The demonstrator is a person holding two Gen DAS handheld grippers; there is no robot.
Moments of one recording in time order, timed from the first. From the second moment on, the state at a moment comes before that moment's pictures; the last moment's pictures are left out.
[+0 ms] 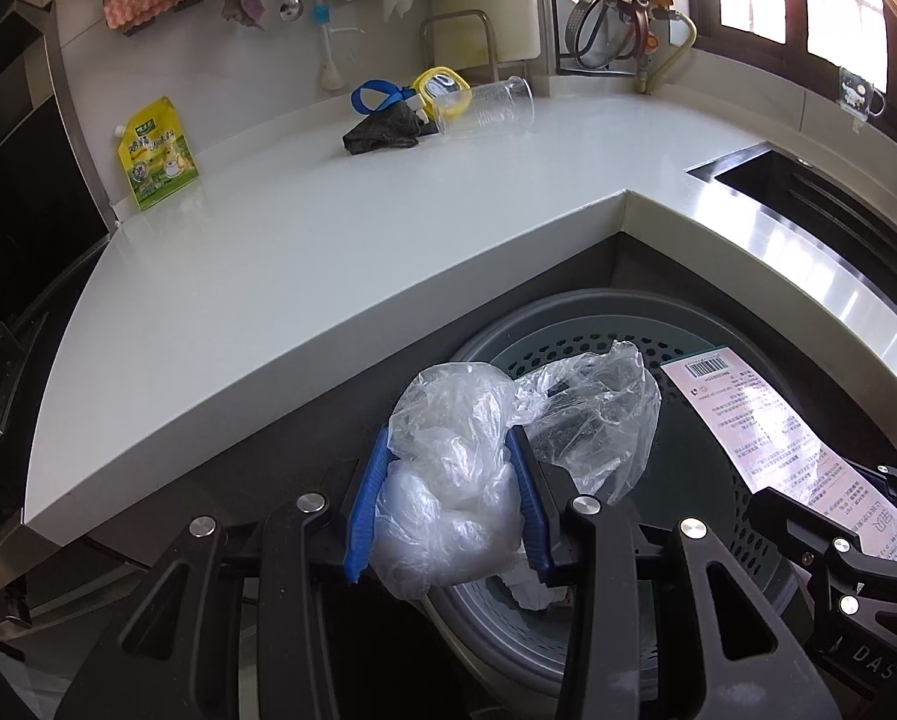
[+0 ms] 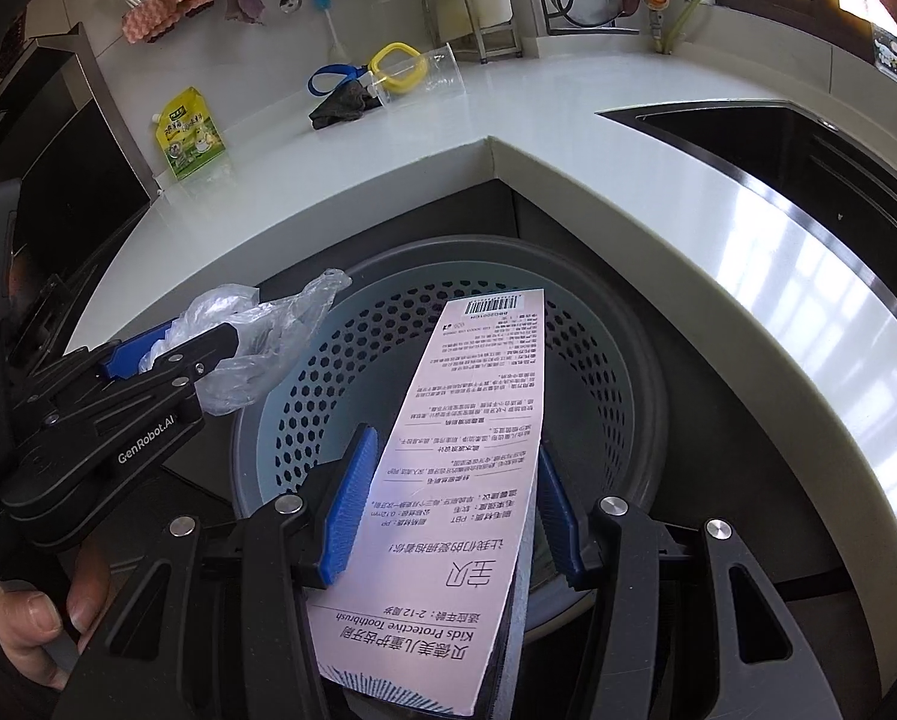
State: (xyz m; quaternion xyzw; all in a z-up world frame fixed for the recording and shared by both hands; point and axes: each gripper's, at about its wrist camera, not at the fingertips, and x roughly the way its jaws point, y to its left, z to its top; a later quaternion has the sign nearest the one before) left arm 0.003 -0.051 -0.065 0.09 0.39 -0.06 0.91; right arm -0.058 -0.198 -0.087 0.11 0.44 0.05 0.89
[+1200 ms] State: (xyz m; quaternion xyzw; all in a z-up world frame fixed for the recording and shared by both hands) left arm 0.020 -0.058 -0.101 0.10 0.45 -0.06 0.89; right arm -0.038 -0.196 -0.117 0.08 0.47 0.02 0.88
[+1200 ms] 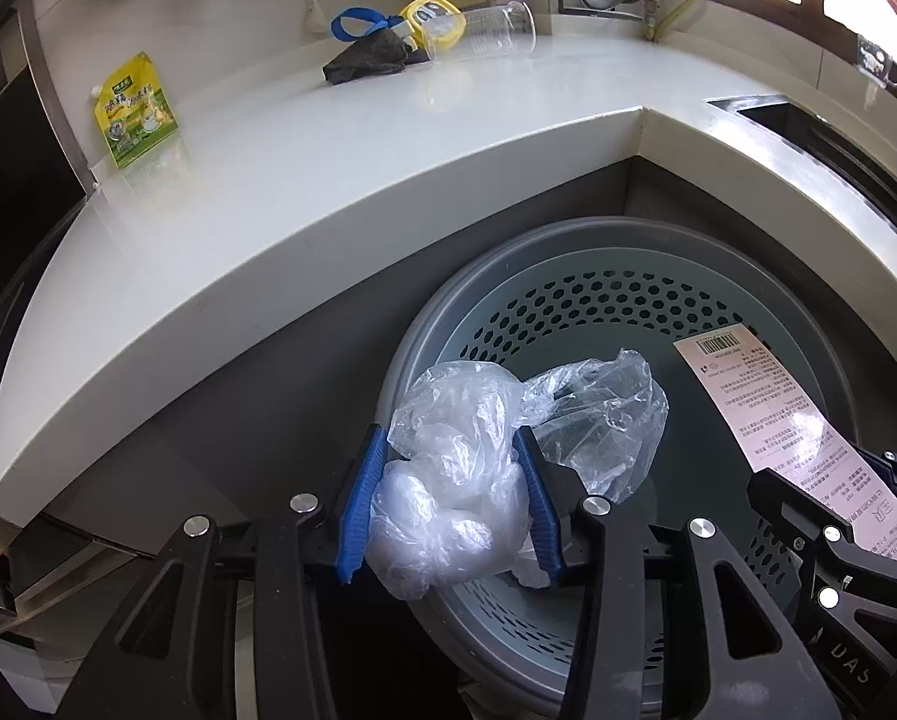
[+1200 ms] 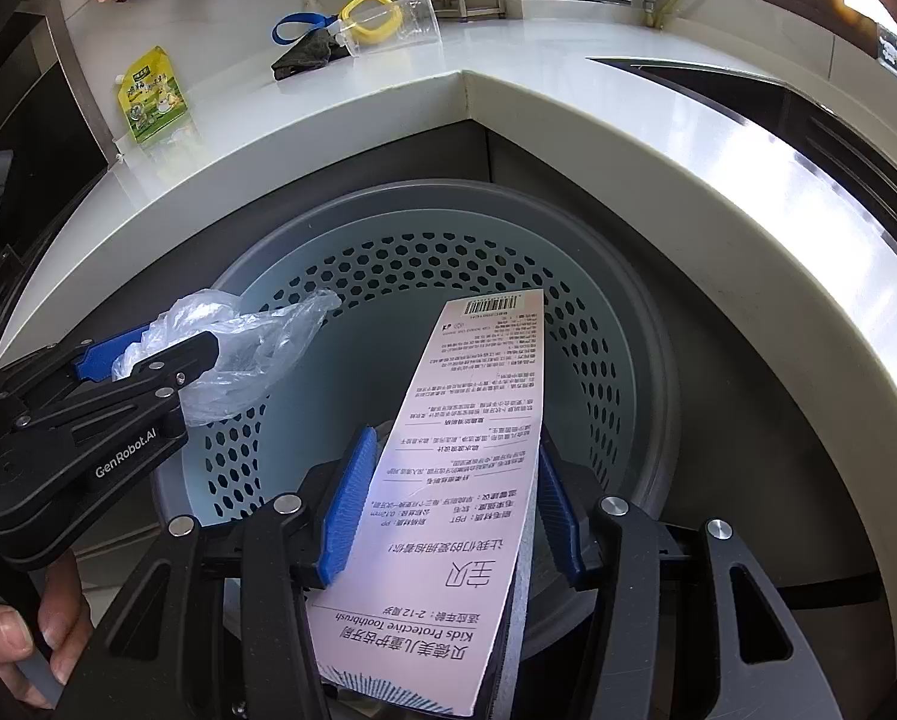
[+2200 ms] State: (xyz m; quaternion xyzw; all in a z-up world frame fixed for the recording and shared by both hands) left arm 0.018 -0.048 -0.089 0.07 0.43 -0.05 0.90; right arm -0.050 -0.215 -0.104 0.10 0.43 -0.01 0.90
